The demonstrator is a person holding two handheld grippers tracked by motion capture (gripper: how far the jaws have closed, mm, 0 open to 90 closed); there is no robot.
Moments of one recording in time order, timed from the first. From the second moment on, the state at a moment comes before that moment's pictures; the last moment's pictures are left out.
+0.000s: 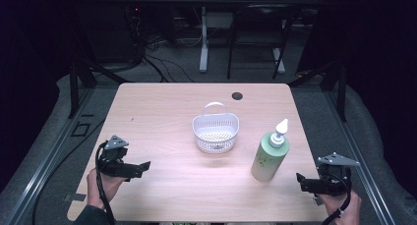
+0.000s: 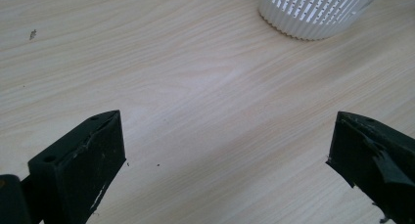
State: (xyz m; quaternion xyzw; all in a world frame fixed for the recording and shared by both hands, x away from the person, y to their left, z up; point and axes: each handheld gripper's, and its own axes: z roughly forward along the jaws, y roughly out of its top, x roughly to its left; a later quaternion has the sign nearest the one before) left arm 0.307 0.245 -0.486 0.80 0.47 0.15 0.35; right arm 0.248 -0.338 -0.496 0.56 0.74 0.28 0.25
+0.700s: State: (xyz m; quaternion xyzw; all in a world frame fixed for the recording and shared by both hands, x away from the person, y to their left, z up) left arm 0.311 0.244 -0.490 0.80 0.46 0.14 0.36; right arm 0.236 -0.327 -0.472 0.52 0.73 0.36 0.25
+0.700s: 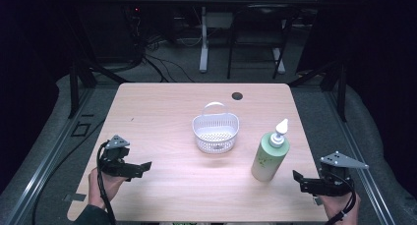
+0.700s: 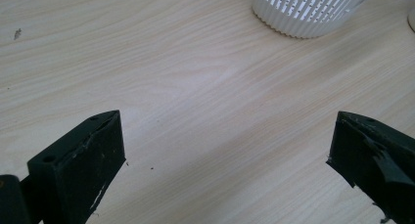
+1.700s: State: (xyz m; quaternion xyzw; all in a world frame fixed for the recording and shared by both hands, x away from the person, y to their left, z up) left arm 0.312 0.242 -0.490 0.80 0.45 0.14 0.37; right arm 0.248 -0.297 -0.445 0.44 0.74 0.44 0.25
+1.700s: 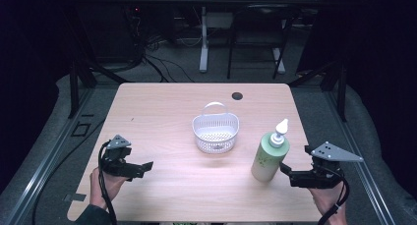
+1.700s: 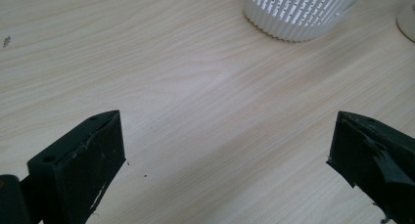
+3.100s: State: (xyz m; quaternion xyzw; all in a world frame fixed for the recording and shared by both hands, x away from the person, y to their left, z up) left arm 0.313 0.237 -0.491 0.81 0.43 0.14 0.37; right arm 0.292 -0.280 -0.423 0.39 0.74 0.50 0.23
